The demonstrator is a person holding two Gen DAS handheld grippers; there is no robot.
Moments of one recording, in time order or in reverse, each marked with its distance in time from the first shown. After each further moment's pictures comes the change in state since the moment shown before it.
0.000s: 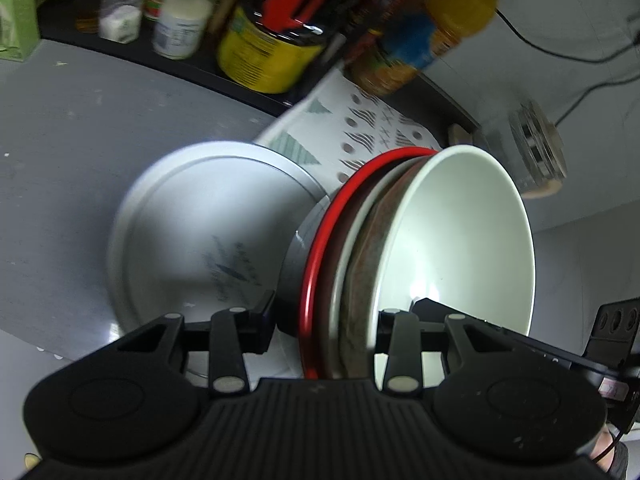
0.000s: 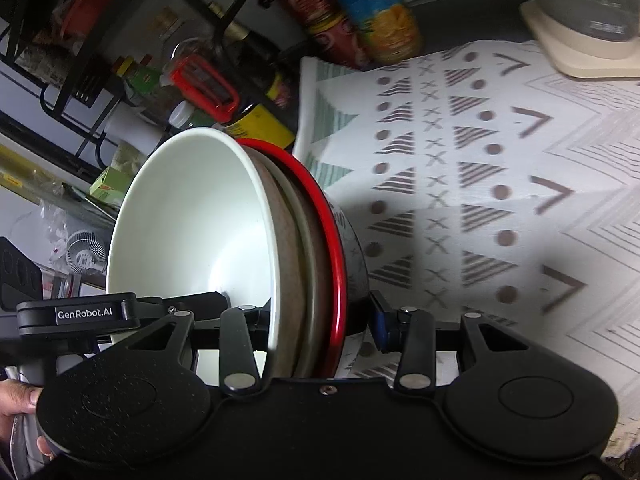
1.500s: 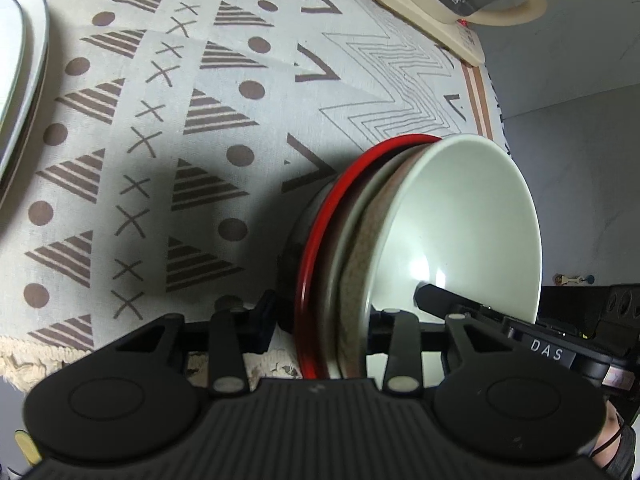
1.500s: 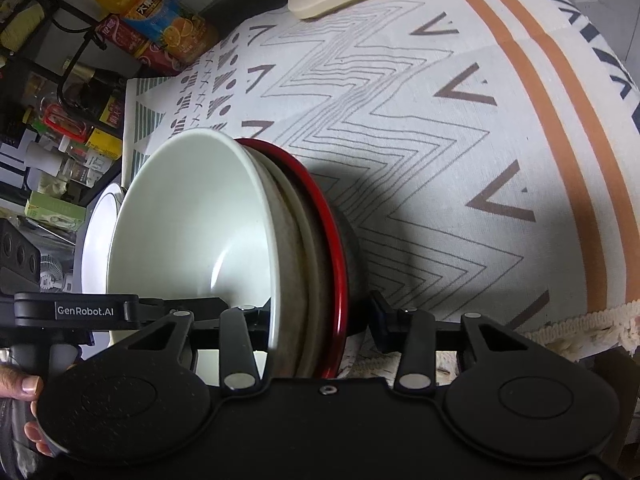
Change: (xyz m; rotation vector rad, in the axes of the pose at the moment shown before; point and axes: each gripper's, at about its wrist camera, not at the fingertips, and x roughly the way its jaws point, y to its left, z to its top) left arm 0.172 -0.161 -0.108 0.131 0.275 -0.009; right arm -0.088 -0.215 -0.070 0.169 0.033 -0.114
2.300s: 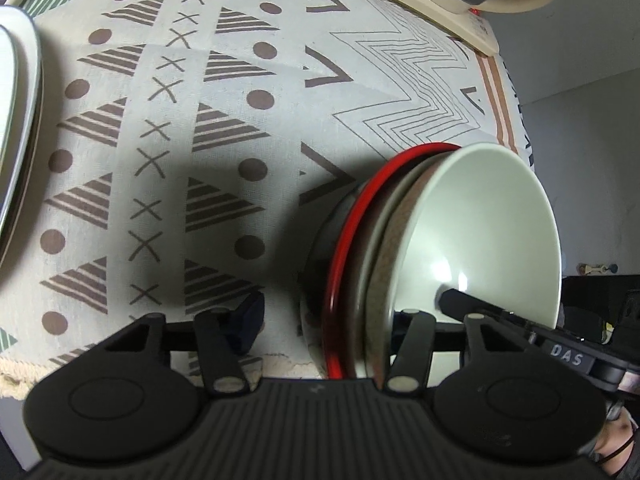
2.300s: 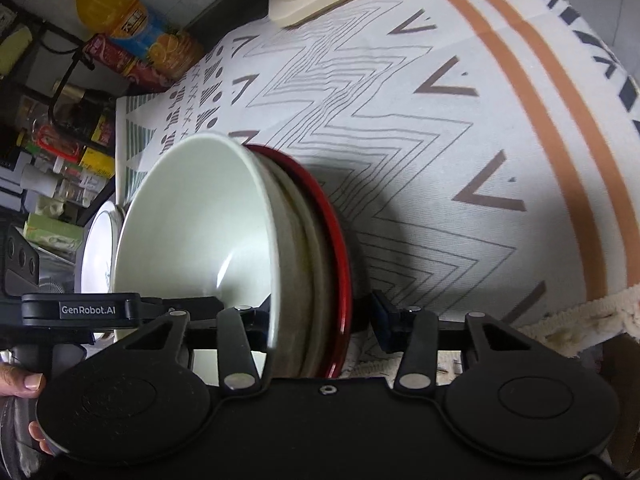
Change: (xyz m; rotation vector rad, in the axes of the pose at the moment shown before) left arm 0.011 -0.002 0.009 0.040 0.019 0.072; right arm 0.003 -0.012 -0.007 0.052 -0.027 0.001
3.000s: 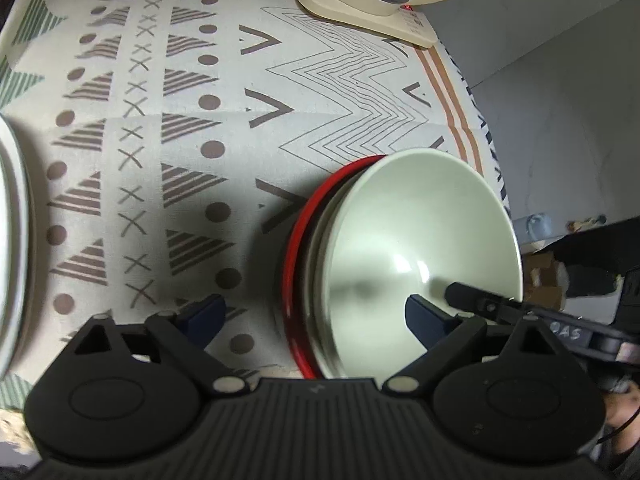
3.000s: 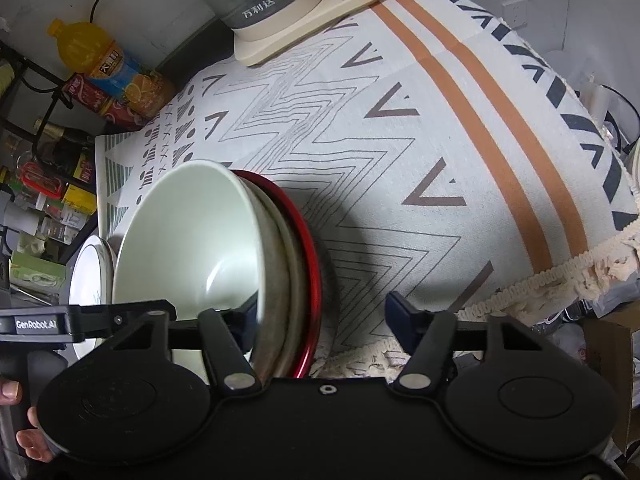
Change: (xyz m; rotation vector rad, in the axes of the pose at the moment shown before) left arm -0.023 -0.022 0.003 0.191 -0.040 -0.028; right arm -0.028 0.001 -0.015 0.092 -0.105 -0.088
